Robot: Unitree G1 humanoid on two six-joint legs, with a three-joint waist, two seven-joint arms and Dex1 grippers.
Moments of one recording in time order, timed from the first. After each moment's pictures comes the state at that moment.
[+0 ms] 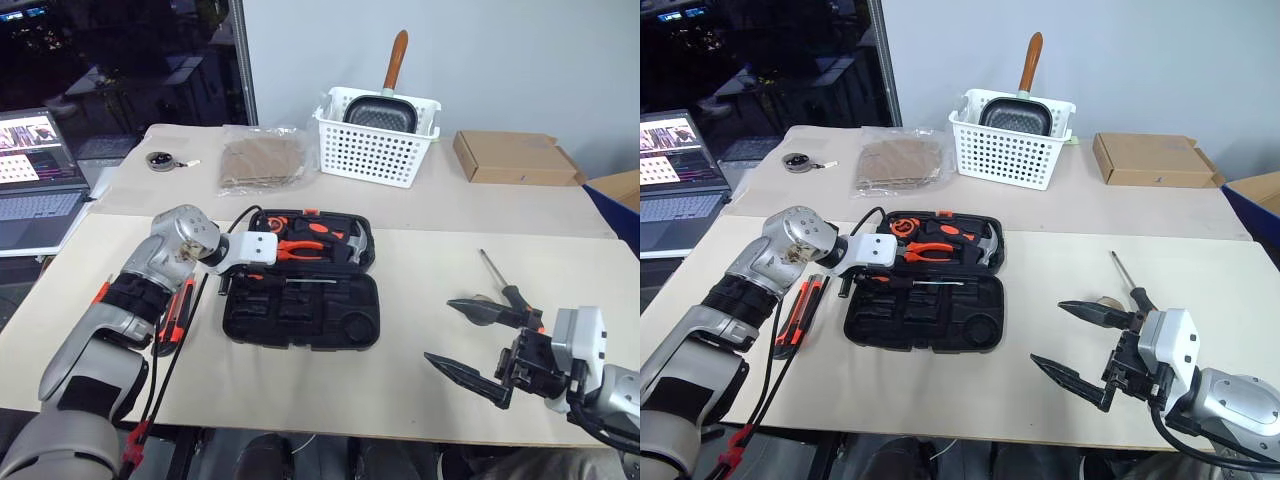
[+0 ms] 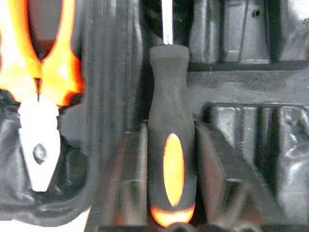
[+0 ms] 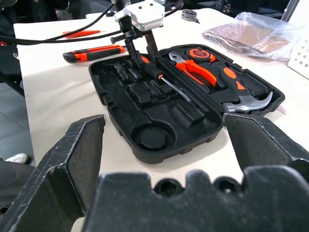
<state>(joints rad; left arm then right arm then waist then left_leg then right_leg) -0.87 0.73 -0.38 0.39 0.18 0.15 -1.35 0.37 -0.71 -0.40 -0.68 0.66 0.25 0.95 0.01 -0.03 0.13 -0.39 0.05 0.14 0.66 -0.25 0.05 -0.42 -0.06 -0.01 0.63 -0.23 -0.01</state>
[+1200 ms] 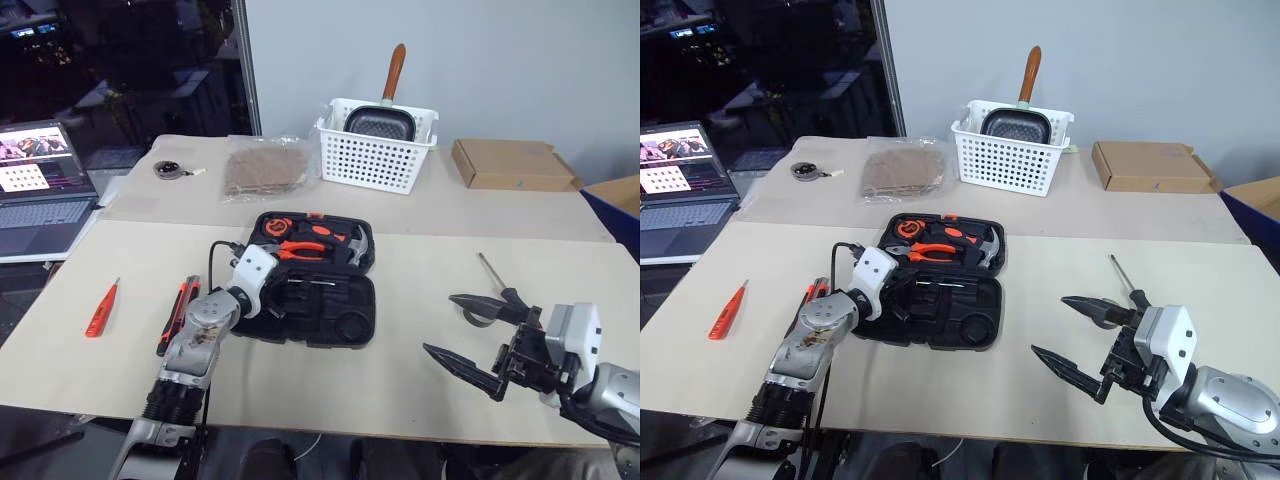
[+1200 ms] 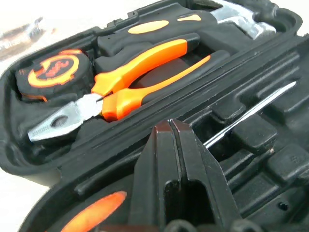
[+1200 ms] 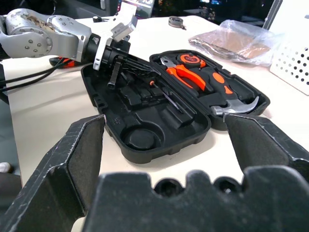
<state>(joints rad) -0.38 0.34 -0.16 0.14 0.04 0.27 -0.53 0.36 -0.69 -0.40 -0.66 0.63 0.25 0.90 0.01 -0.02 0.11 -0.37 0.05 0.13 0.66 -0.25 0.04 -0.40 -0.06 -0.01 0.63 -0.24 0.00</state>
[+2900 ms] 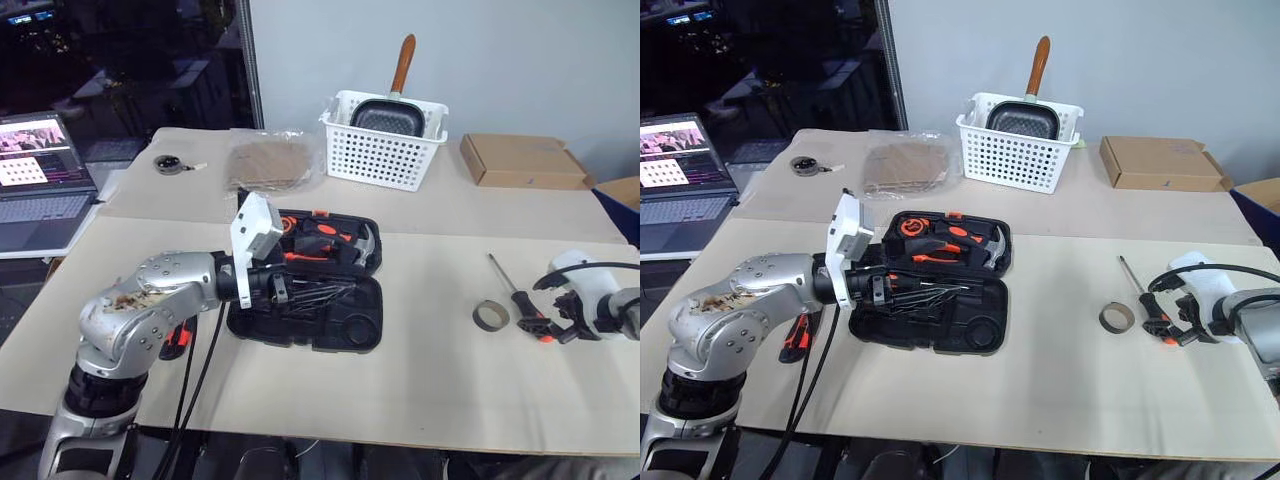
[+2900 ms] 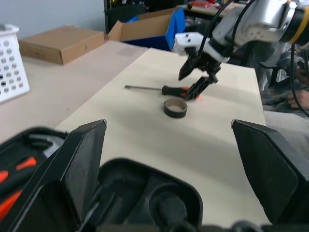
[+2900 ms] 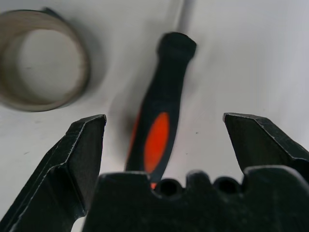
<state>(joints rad) -0.50 0.61 -0.03 -0.51 -0.78 0.82 -0.77 -0.33 -1.11 0.05 0.20 0.21 0.86 0.80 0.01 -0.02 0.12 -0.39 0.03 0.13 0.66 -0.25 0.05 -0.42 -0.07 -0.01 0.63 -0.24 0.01</state>
